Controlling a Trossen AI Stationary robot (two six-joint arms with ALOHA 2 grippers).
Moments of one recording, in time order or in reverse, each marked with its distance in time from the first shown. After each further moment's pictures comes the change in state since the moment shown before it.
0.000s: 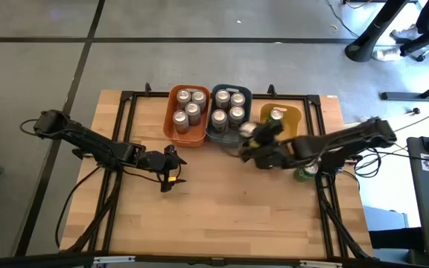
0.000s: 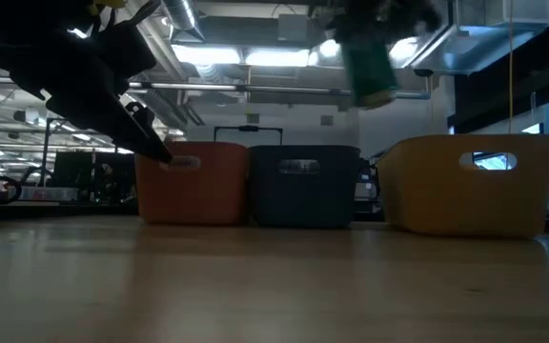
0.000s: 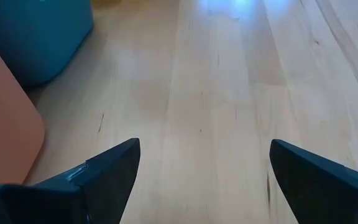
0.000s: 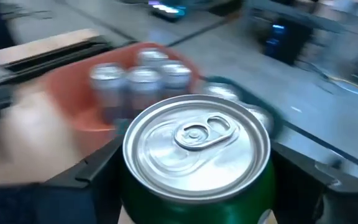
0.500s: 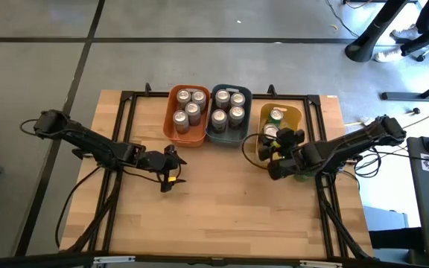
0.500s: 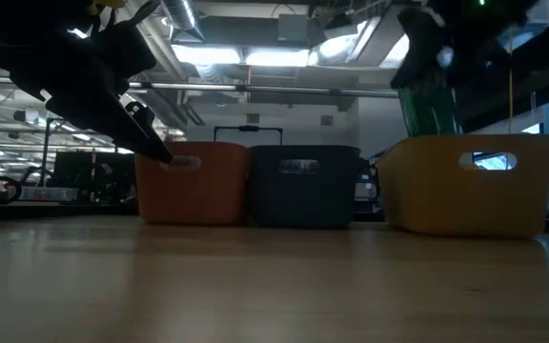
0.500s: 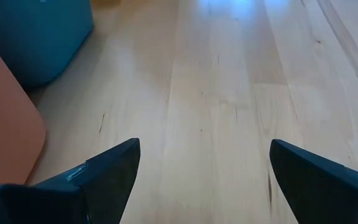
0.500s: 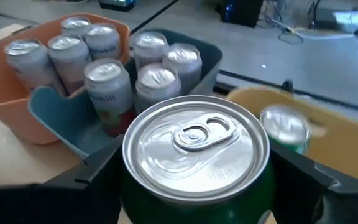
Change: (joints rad) left arm 0.001 0.000 0.000 -0.001 0.000 0.010; right arm 0.069 -0.144 -0.266 -0.306 0.084 0.616
